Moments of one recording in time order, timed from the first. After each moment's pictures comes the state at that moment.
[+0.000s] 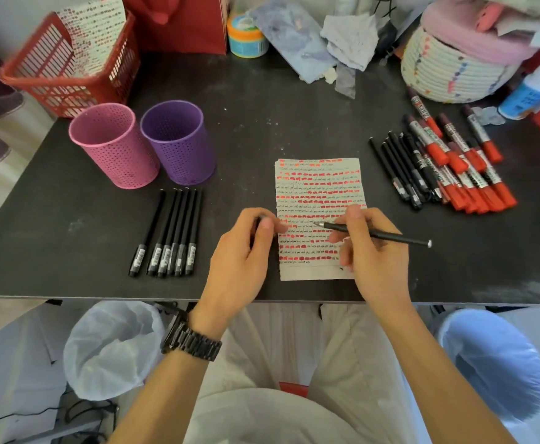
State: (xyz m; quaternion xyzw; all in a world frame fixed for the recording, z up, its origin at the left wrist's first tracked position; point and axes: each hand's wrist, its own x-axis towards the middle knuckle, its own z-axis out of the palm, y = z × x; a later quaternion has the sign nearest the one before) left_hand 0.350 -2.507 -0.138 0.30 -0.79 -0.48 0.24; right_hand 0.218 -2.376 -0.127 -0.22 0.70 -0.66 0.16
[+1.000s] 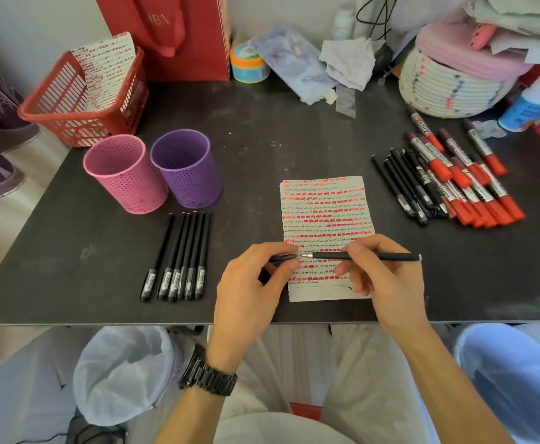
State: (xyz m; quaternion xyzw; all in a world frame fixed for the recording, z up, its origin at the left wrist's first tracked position) left_hand 0.354 -2.503 -0.152 0.28 -0.82 -0.41 0.28; right_hand 0.212 -2.368 -0.129 -0.22 0.62 -0.71 0.25
